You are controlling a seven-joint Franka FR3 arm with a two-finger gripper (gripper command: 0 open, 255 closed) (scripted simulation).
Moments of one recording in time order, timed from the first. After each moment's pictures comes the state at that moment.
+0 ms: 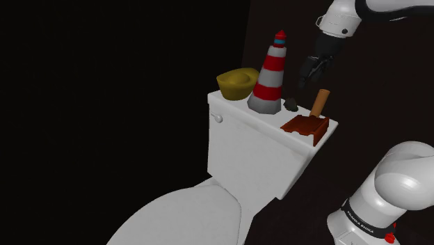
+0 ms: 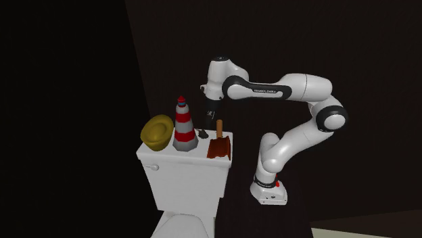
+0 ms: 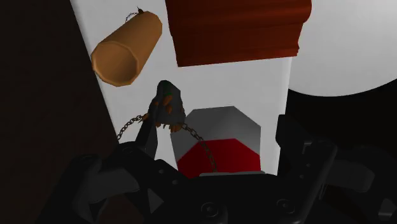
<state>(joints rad) -0.01 -0.80 0.03 -2.32 -0.01 1.66 0.01</state>
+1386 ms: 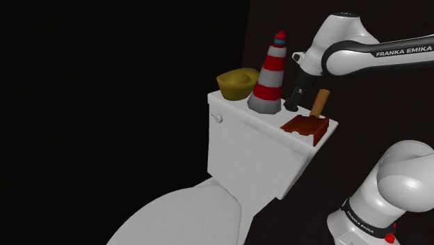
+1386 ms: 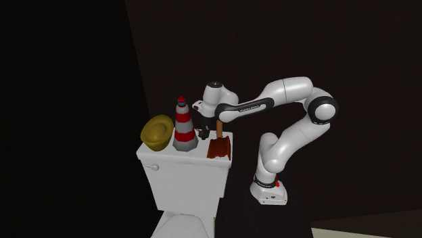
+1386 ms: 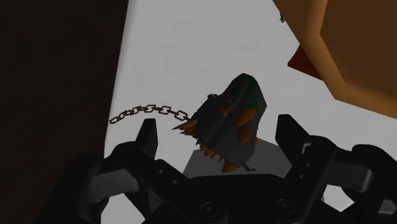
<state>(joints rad) 0.06 -0.71 -0.14 -2.61 -0.21 2.15 -0.43</state>
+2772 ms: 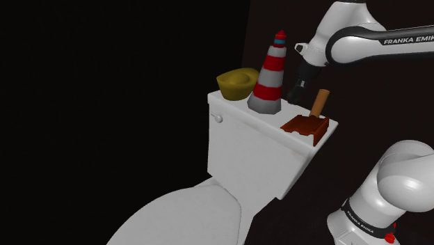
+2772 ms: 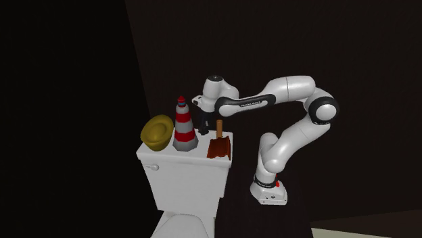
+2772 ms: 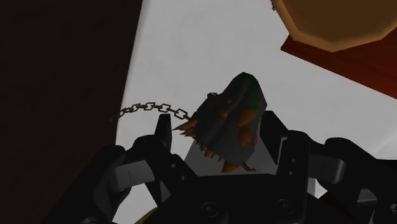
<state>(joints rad) 0.07 -0.72 -0.13 -2.53 -0.20 2.07 -0.44</state>
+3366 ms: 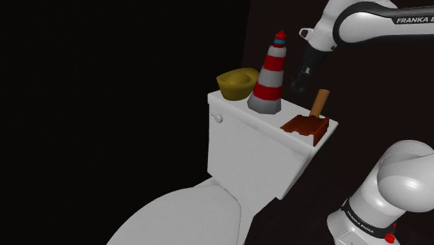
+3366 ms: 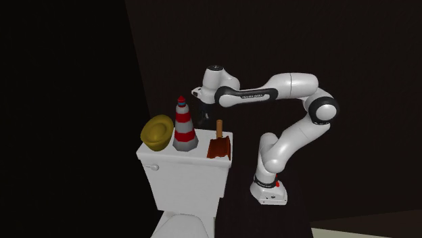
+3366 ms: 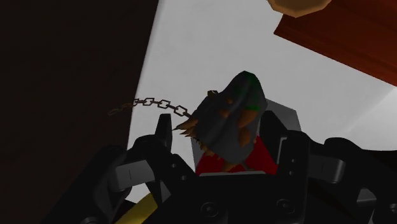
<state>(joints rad) 0.07 -0.72 -0.12 -2.41 -0.18 1.95 -0.45</state>
